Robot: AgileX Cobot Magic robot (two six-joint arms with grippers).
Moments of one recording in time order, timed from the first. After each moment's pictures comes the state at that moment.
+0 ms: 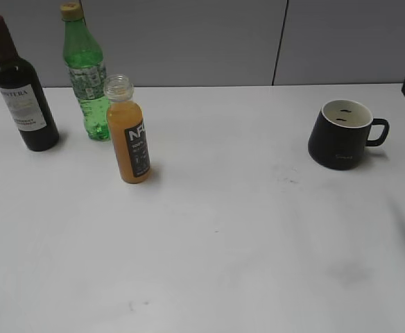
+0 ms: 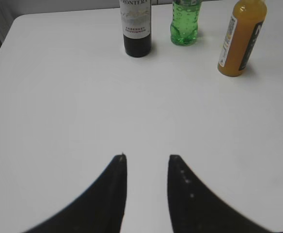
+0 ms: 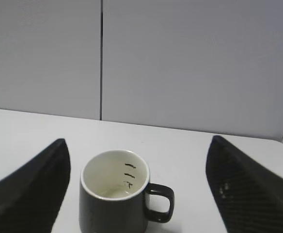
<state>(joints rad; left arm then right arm) -0.07 -0.01 -0.49 -0.08 1.09 0.19 0.03 1.25 -0.32 -0.02 -0.77 -0.01</state>
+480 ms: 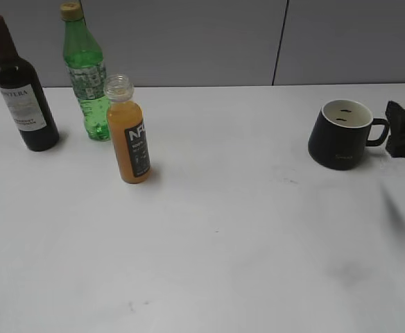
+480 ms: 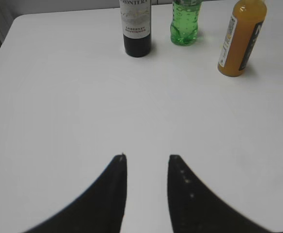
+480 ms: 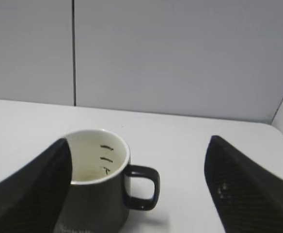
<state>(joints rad) -0.07 -0.01 -0.49 -0.08 1.09 0.19 0.03 1.64 -0.32 0.09 -1.17 -0.11</state>
